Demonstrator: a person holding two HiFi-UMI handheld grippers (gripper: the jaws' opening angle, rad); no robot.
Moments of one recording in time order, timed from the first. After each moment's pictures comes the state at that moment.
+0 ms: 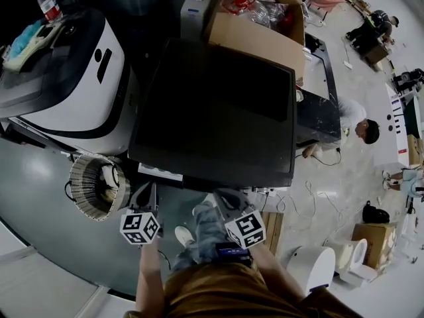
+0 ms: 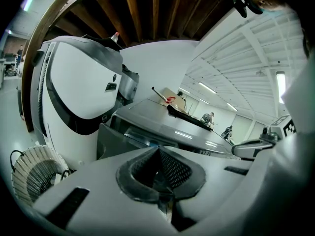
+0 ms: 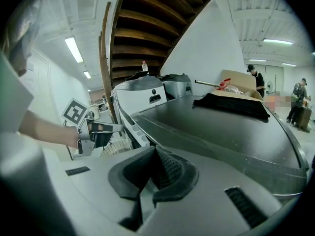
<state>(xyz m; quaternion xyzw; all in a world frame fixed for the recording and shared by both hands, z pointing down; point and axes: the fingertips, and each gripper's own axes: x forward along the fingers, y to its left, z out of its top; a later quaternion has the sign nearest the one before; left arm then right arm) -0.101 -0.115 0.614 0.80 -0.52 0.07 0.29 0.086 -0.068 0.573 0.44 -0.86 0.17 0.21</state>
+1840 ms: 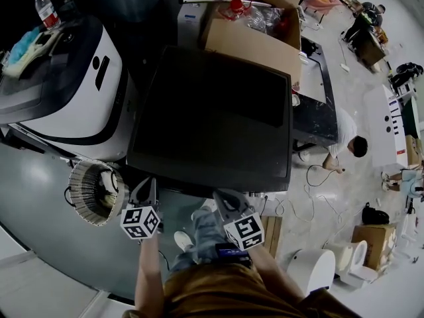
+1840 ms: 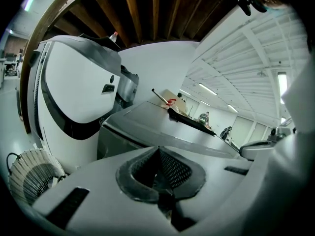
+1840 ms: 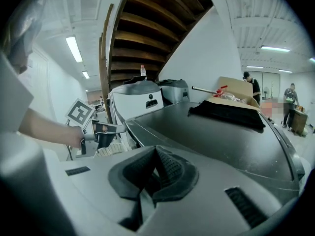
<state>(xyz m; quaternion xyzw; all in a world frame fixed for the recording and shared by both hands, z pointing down) -0.090 -0.149 0.609 0.80 -0.52 0.06 0.29 0.096 -0.085 0.556 0.46 -0.85 0.15 0.20</state>
